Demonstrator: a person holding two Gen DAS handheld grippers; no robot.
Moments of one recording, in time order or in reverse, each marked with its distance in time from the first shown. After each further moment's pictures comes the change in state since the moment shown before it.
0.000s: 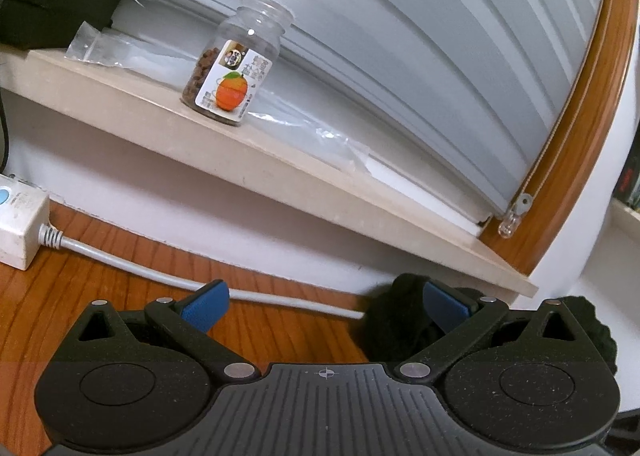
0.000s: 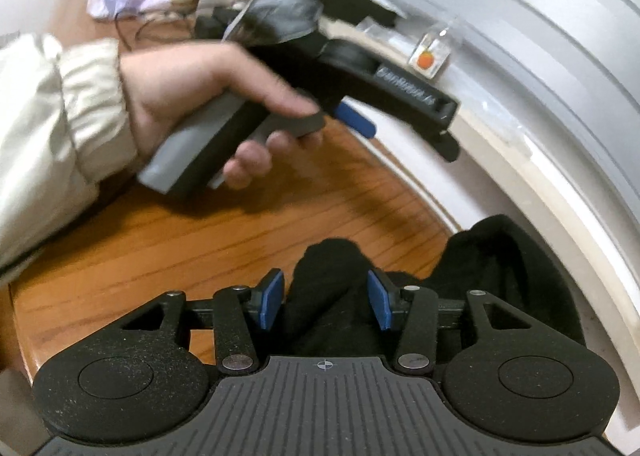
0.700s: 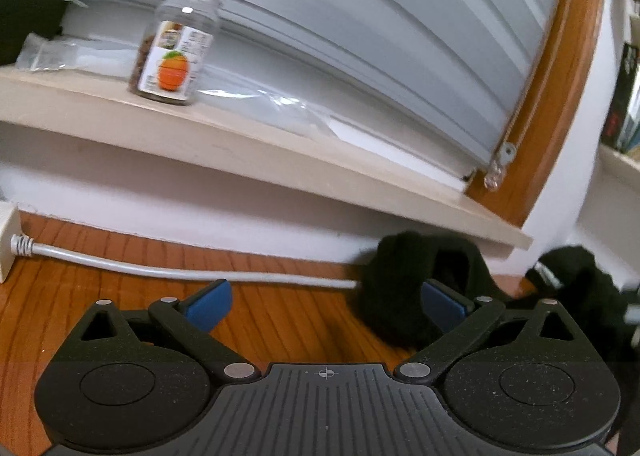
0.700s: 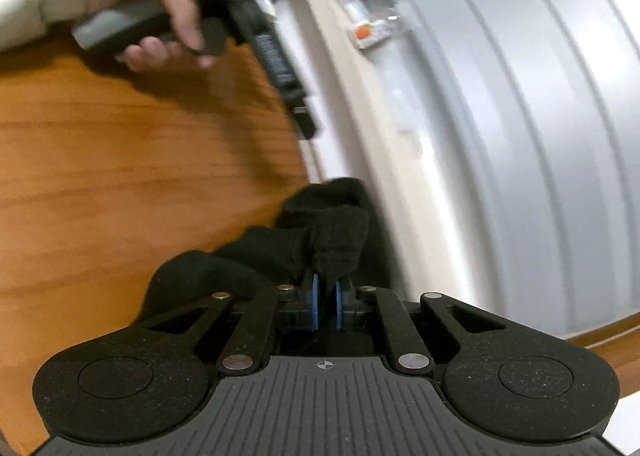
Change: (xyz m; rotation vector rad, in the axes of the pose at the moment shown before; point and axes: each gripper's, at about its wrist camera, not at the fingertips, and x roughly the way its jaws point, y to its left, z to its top) left arm 0.011 -0.024 -0.007 0.135 0.088 -0.034; right arm -0.060 -0.059 -0.003 -0.398 0.143 -0.320
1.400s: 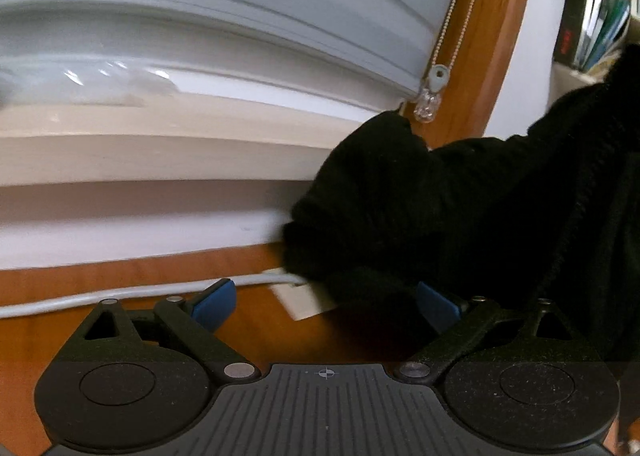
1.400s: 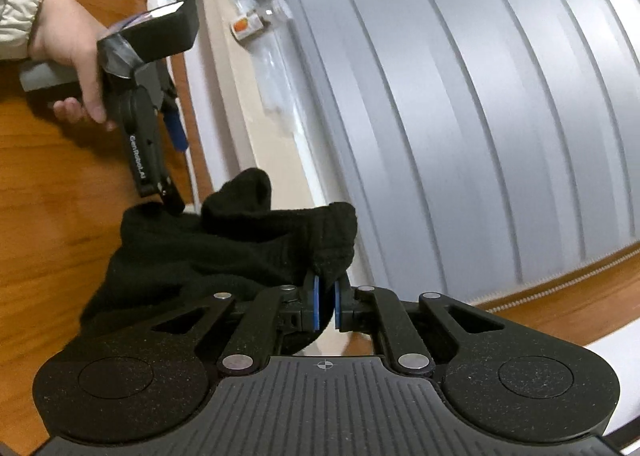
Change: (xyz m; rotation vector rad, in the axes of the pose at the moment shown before) left arm 0.076 -0.079 0.010 0.131 0.155 -0.144; right arm -0.043 -0.078 -0.034 0.006 0.025 -0.211
